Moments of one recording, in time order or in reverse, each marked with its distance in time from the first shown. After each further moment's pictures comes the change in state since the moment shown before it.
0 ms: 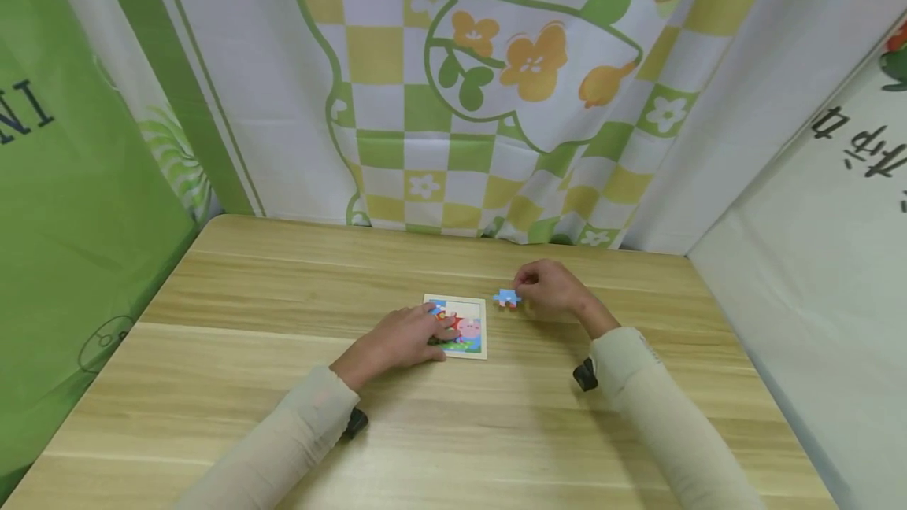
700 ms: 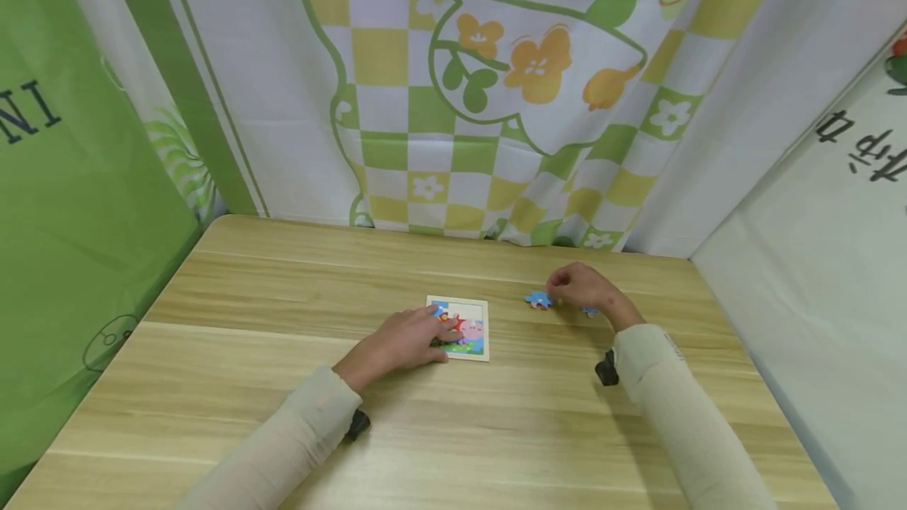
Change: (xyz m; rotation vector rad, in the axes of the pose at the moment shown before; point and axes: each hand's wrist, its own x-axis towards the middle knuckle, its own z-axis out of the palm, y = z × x) left_hand -0.003 0.002 0.001 -0.021 0.020 -0.012; right_hand -0.009 0.045 -0.026 -0.008 -0.066 0.119
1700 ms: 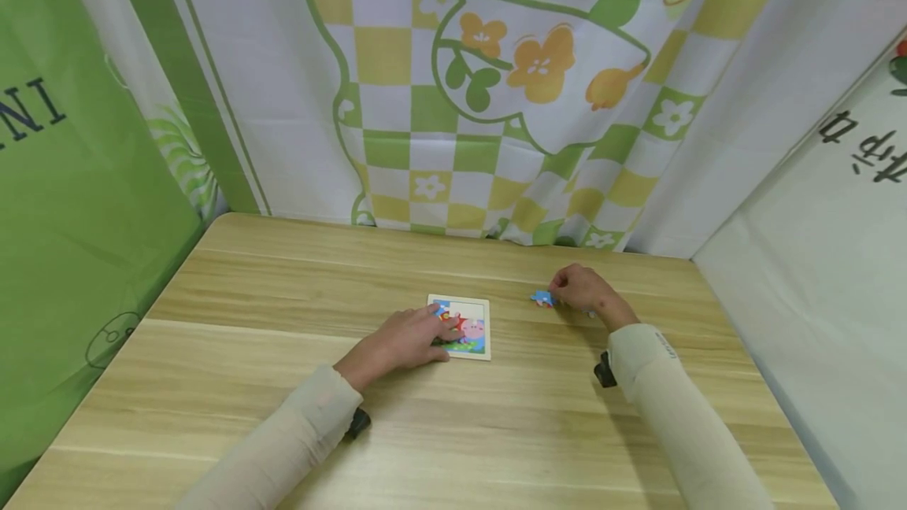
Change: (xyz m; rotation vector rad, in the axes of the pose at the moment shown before) left_hand 0.000 0.000 0.000 0.016 -0.003 0.002; right_hand 0.007 0.003 0.010 -0.105 0.038 0.080
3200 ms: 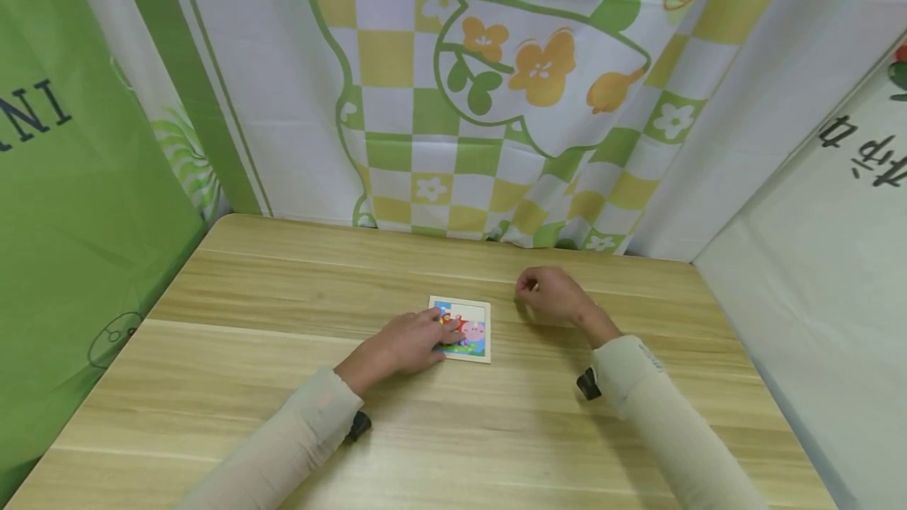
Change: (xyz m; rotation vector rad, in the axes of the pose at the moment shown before) left_hand -0.003 0.005 -0.001 0.099 -0.004 0.032; right_hand -0.006 -0.053 0.020 0.025 0.085 -0.242
